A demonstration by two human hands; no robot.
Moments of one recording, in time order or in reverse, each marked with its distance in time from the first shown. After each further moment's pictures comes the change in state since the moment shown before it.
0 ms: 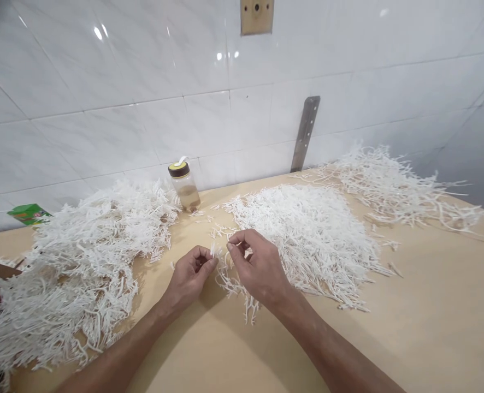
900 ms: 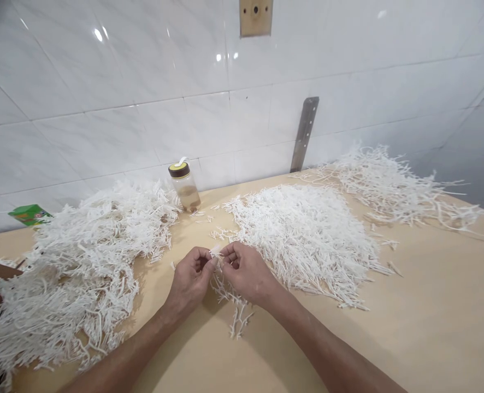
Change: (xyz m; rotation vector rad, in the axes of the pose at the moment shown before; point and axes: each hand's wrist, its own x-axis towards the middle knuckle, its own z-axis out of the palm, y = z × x) left_hand -0.005 -0.001 0.008 0.050 0.141 0.071; right_hand -0.004 0.009 0.015 0.230 -0.325 0.375
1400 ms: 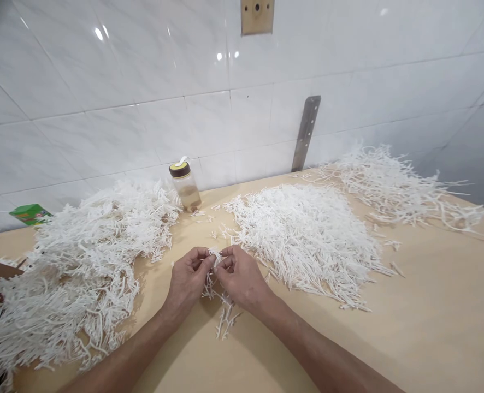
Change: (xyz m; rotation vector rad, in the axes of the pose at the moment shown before) left_hand 0.004 0.003 0.002 -0.103 0.094 -0.190; right_hand 0.001 0.008 0.023 0.130 0.017 0.134
